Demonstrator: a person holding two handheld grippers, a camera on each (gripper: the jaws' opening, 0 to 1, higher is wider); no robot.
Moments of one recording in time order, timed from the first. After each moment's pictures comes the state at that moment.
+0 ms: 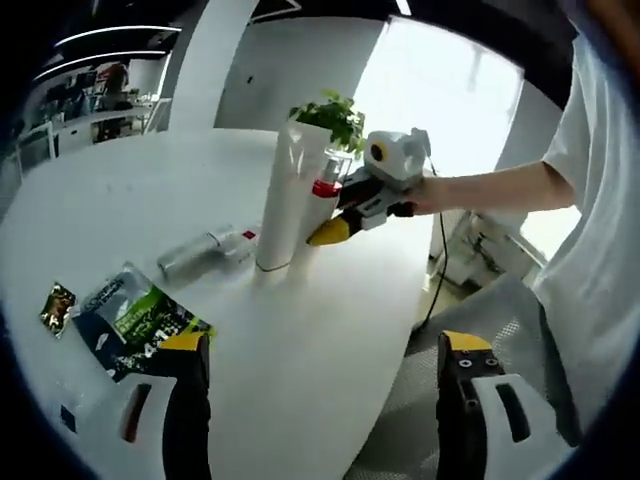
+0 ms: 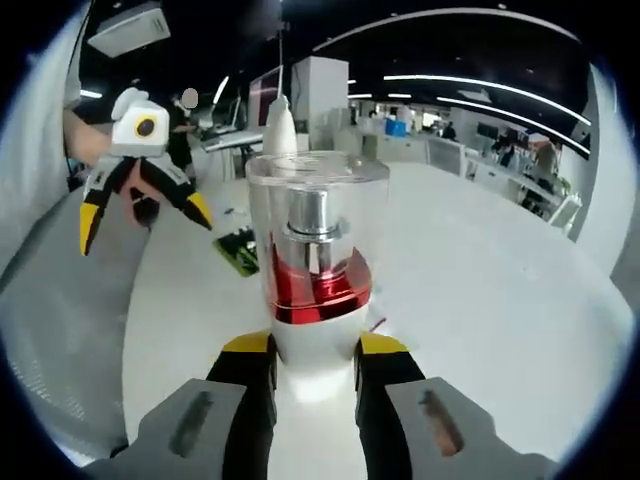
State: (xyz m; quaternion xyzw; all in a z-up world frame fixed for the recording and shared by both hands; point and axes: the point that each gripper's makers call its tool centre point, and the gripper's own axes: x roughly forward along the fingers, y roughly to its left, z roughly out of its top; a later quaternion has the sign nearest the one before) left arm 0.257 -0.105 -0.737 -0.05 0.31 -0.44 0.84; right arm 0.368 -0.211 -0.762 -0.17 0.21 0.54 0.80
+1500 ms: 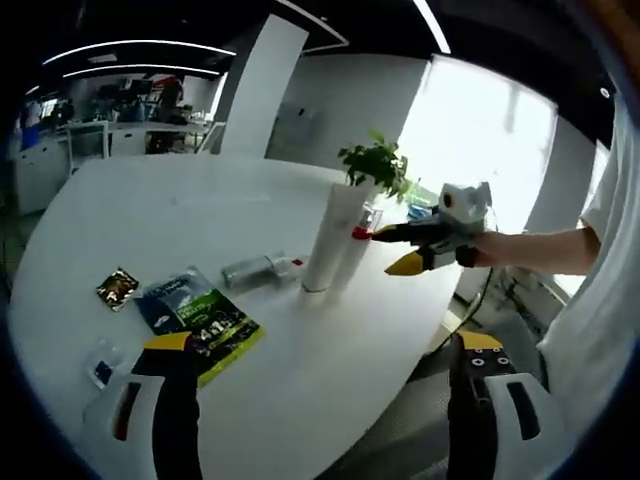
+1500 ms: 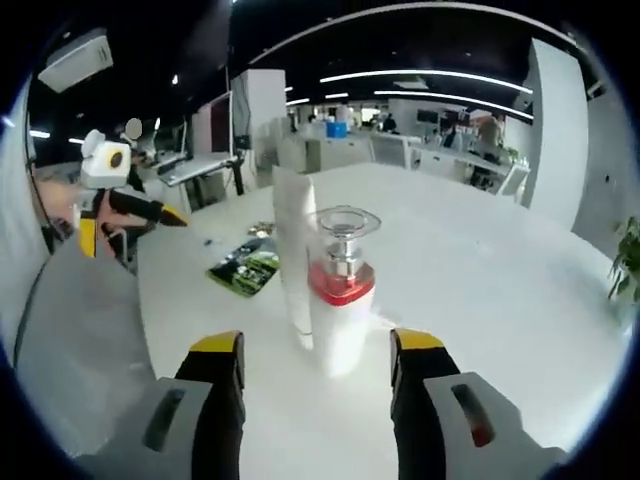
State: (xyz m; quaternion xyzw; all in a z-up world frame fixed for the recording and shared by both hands) left arm 0.240 -0.042 -0.695 -0.08 0.27 -0.34 0.90; right arm 0.330 -0.245 -0.718 -0.11 0.23 0.42 0.87
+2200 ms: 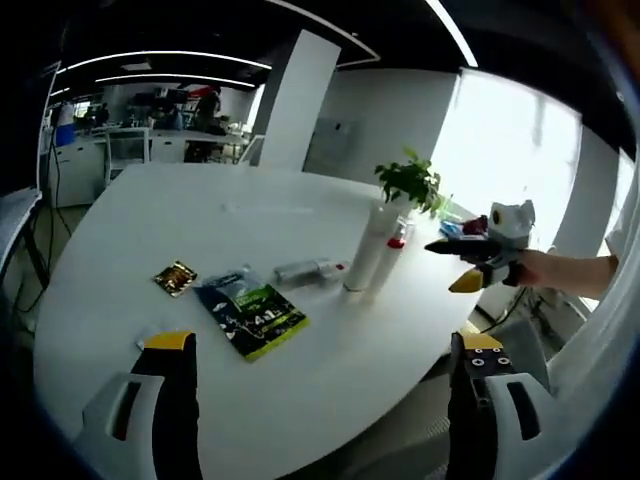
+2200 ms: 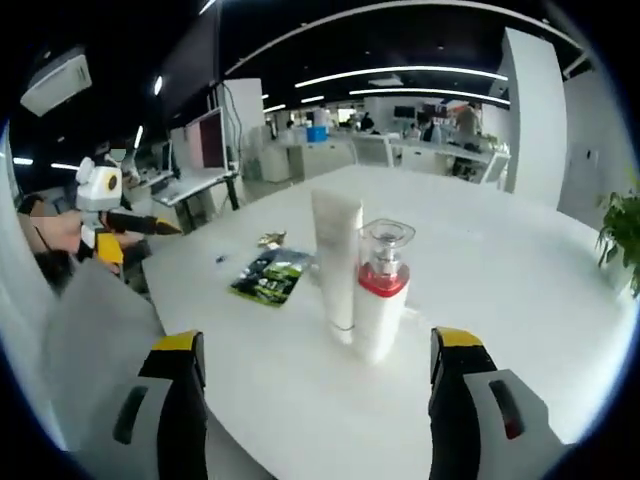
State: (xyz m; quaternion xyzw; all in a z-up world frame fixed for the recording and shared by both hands) left arm 0.220 0.014 -0.687 -0.09 0.26 -0.27 0.92; right arm 0.284 -0.225 -0.698 -0.06 0.24 0.38 0.89
